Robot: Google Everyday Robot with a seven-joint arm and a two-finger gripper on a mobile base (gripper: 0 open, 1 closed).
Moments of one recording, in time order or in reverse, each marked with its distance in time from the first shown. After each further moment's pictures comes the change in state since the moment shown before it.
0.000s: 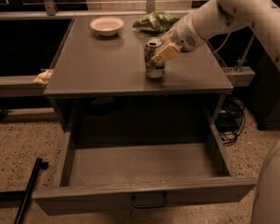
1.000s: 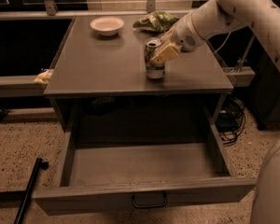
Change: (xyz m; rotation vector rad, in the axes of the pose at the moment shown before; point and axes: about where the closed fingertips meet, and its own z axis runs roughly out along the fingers) arm 0.000 0.000 0.000 0.000 0.000 0.000
